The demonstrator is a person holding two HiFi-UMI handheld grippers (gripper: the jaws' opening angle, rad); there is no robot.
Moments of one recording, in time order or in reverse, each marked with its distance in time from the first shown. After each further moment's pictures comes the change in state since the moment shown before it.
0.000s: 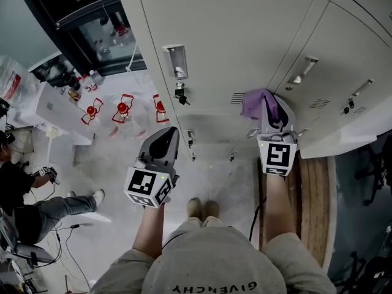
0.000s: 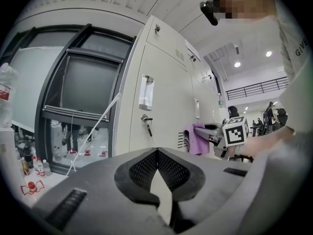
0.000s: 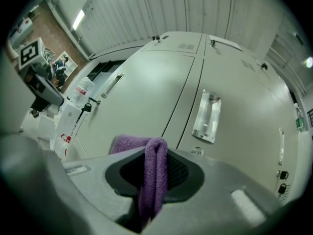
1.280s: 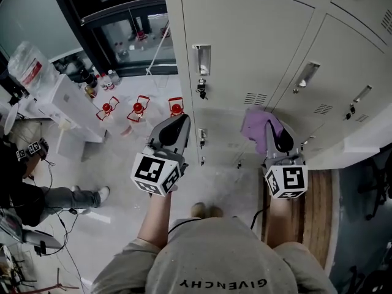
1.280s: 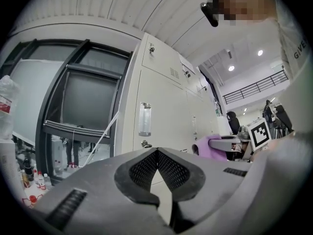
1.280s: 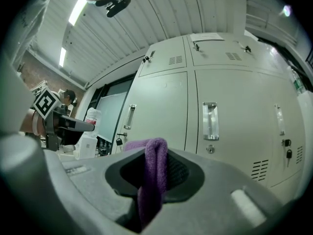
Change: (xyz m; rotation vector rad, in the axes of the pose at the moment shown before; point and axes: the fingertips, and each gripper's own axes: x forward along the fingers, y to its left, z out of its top) left arm -0.035 -0.007 0.058 0.059 -0.132 0.005; right arm -0.080 0.036 0.047 0.320 -0.043 0.146
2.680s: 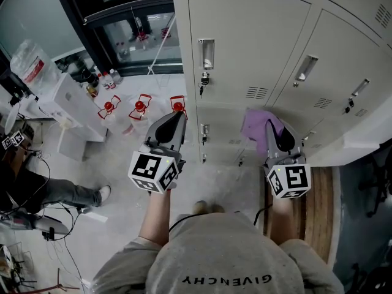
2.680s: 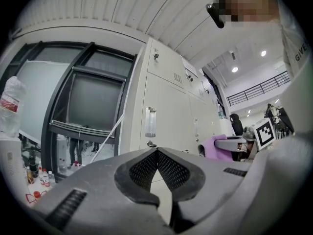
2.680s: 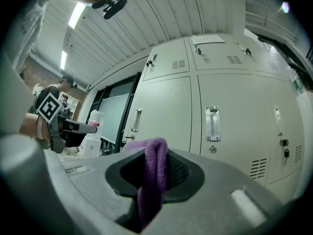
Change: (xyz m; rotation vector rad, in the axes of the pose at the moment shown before) left arm -0.030 0.007 0.005 -0.022 -0.018 0.042; right arm -0.024 0.020 0.011 0.013 -0.004 0.025
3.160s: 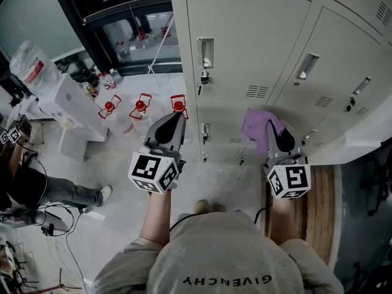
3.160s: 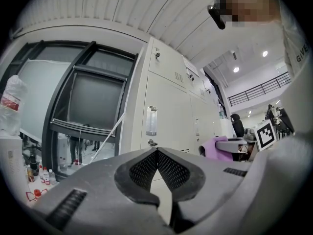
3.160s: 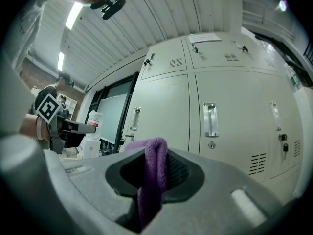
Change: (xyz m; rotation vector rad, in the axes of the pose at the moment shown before) left arm 0.000 0.002 -0.004 -0.009 0.005 0.007; right arm -0.001 -0.002 -0.008 0.025 0.006 -0.012
